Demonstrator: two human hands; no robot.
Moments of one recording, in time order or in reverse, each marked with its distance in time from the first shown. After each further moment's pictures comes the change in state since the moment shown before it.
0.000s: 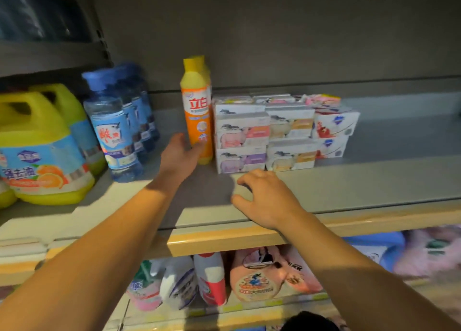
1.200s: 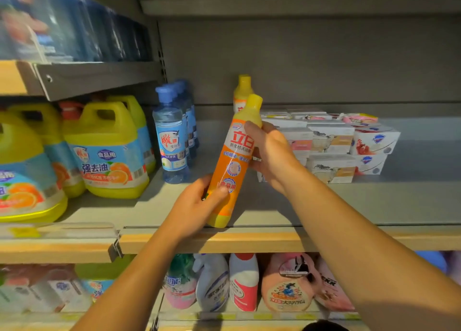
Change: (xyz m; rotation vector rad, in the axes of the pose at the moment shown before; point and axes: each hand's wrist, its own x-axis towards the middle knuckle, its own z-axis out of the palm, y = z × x) left_hand -0.113 -0.035 -0.089 -0.272 -0.264 0.201; right_hand 0.065 -0.111 -0.038 1.292 0.102 0.163
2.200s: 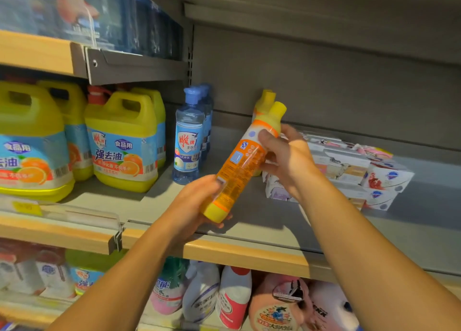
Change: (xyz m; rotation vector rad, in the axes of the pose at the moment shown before) left_hand 0.009 -0.009 -0.013 -0.723 -0.077 -0.182; right_hand 0.018 -0.013 0.003 -0.055 0.005 -0.056
